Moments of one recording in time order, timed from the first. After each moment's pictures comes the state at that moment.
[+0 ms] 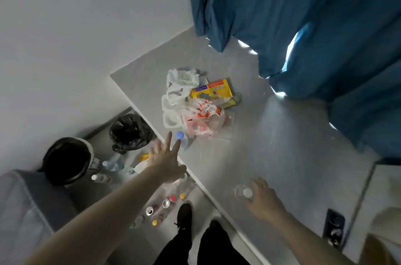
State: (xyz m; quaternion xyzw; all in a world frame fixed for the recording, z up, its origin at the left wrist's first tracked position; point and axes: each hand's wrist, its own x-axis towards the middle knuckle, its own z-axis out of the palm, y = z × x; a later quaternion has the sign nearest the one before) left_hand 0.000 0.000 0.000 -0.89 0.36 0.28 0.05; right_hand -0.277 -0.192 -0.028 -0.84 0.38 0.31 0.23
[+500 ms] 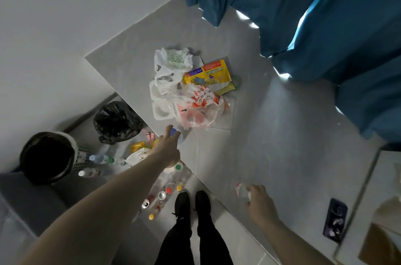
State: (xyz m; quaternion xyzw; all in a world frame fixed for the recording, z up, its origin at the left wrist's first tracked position) left_hand 0.056 -0.052 -0.104 -0.87 0.36 0.33 0.00; right_hand -0.262 -0.180 -0.097 -0.79 0.47 0.29 0.25
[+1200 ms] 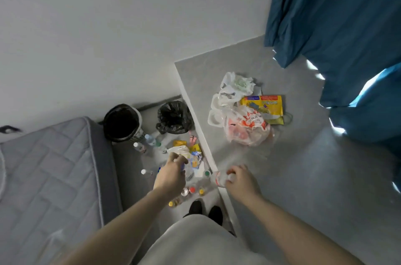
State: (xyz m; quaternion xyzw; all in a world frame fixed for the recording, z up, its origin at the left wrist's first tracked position) left_hand -0.055 0.105 0.011 -0.95 0.09 0.22 -0.20; right_hand -0.137 -0.124 -0.003 -0.90 0.22 0.20 0.31
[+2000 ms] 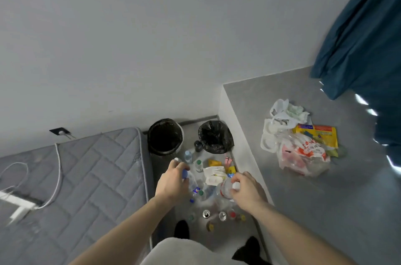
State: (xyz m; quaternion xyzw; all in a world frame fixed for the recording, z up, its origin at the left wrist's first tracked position) left_hand 0.025 0.358 0.036 -0.96 0.05 0.17 -0.23; right_hand -0.033 0.109 0.022 -0.94 0.15 0.18 0.25
